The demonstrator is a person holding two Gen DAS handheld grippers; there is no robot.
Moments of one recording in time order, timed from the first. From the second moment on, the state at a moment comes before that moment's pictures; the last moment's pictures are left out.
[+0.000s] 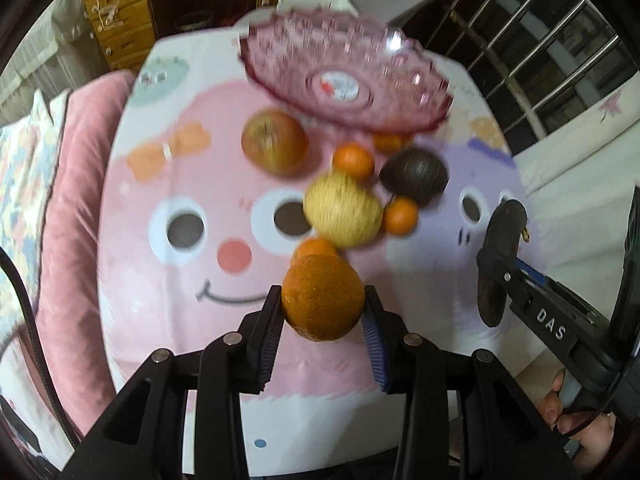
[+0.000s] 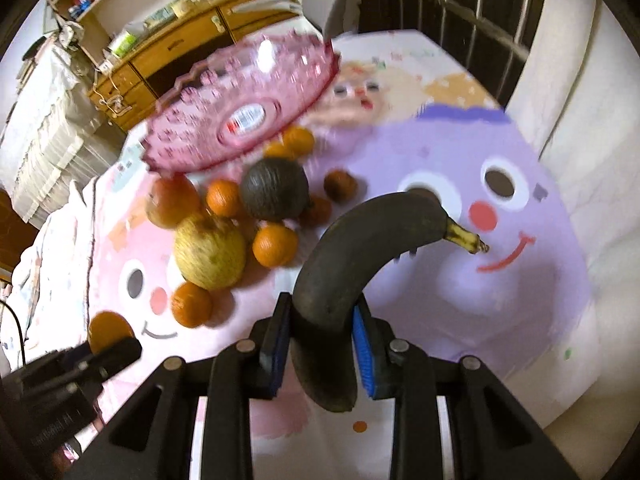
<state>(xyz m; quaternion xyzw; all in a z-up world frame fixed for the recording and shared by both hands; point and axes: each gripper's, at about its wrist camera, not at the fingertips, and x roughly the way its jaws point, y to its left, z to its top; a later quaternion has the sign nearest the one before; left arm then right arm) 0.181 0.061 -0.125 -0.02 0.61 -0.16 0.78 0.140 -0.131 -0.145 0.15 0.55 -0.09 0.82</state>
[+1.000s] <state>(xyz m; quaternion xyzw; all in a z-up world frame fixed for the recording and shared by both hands) 0.373 0.032 -0.042 -0.03 0.52 -0.18 0.84 0.312 -0.096 -0.121 0.01 0.44 0.11 0.89</state>
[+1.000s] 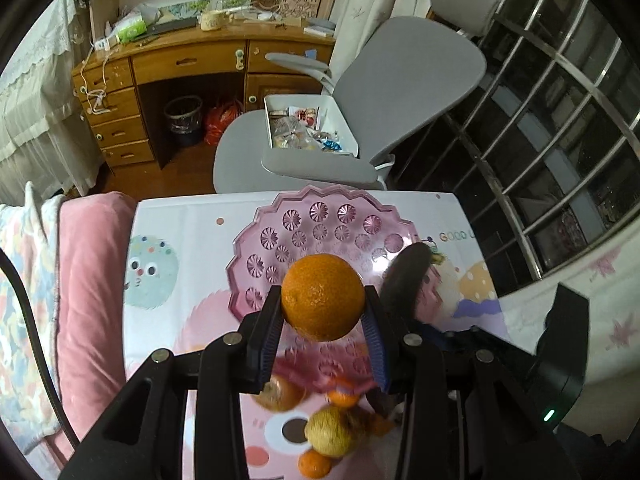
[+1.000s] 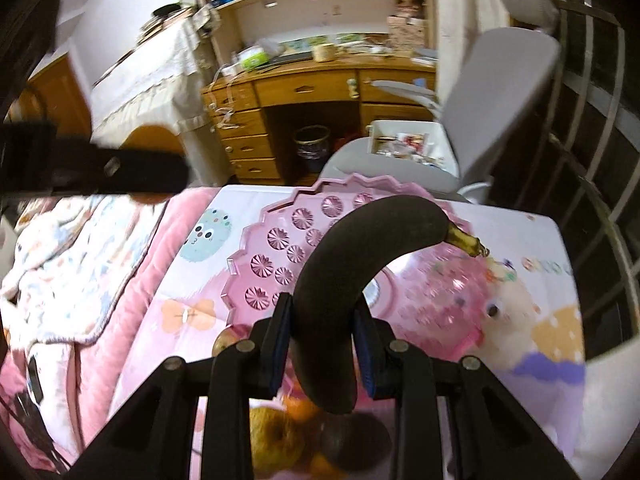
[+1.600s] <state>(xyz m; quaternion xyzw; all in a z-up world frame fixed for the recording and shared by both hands) 0.432 0.012 -0.143 -0.06 0.58 -0.18 0.79 0.348 -0.090 -0.192 0.03 0.46 0.19 0.86</state>
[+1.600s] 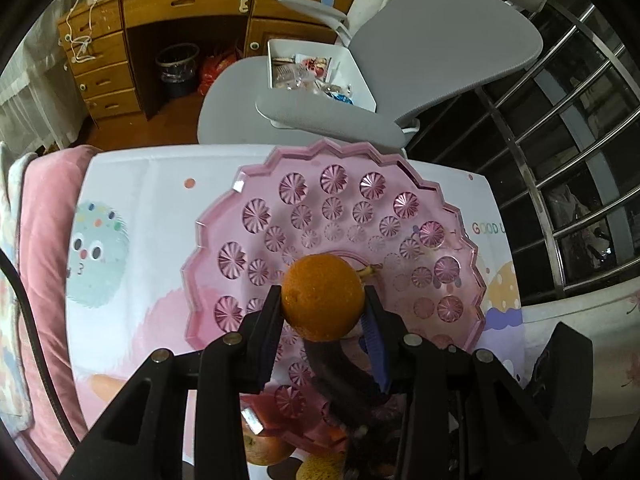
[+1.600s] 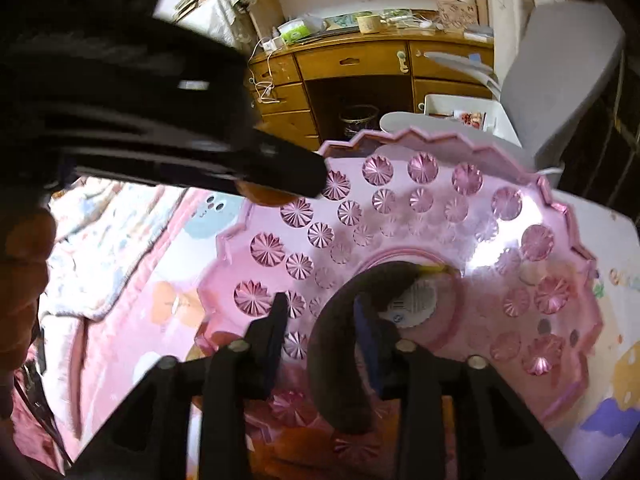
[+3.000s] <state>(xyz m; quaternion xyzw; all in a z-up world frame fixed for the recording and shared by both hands) 0.253 0.080 -0.072 -0.08 0.56 -0.18 0.81 0.187 -0.127 -0.110 0.10 0.45 0.07 0.89</state>
